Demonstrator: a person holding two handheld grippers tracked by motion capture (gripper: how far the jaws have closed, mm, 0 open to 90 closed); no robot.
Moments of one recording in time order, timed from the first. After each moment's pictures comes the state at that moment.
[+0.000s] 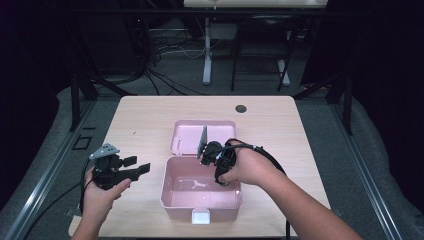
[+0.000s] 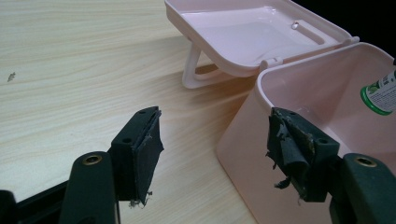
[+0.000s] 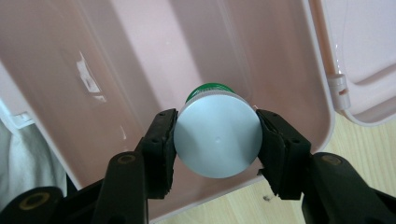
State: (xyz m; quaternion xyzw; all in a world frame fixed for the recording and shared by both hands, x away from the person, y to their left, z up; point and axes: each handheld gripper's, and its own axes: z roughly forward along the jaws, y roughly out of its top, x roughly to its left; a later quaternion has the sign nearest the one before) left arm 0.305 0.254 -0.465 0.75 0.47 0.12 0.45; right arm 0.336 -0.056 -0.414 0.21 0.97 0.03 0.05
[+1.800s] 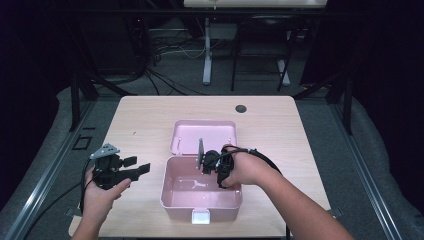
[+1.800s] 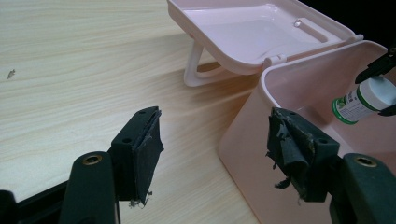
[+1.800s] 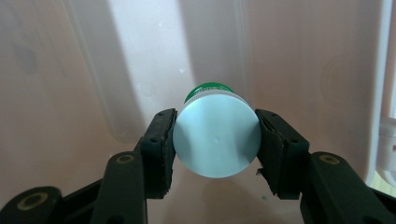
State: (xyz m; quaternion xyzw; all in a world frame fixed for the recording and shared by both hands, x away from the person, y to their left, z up) left arm 0.307 0.255 -0.468 0.75 0.47 0.12 0.45; right arm 0.346 -0.053 -0.455 0.12 0.99 0.01 0.06
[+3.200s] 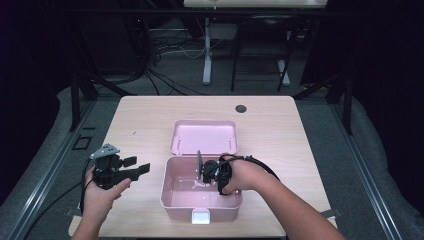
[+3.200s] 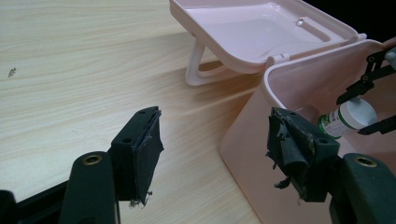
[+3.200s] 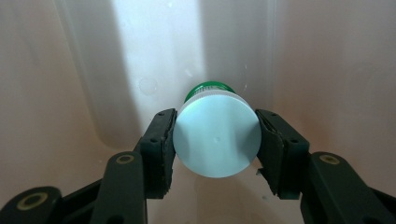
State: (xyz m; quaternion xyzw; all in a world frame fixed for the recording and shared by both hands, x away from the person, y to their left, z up) left arm 0.308 0.256 -0.469 0.75 0.47 0.12 0.45; right arm 0.343 -0.050 -0.493 0.08 1.00 -0.02 0.05
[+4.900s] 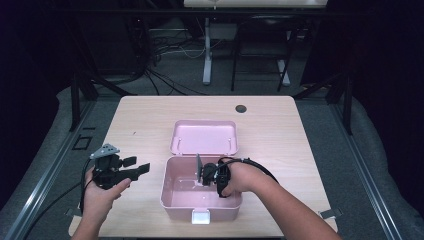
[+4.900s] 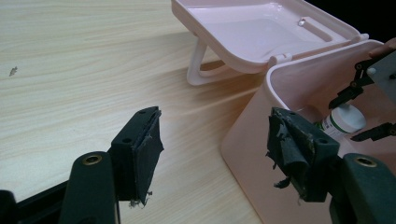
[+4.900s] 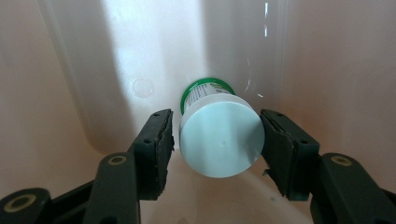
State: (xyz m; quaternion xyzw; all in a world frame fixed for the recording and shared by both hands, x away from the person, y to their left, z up) left arm 0.308 0.256 -0.470 0.75 0.47 0.12 0.45; right arm 0.344 -0.048 -0.507 0.08 1.00 -0.03 0.05
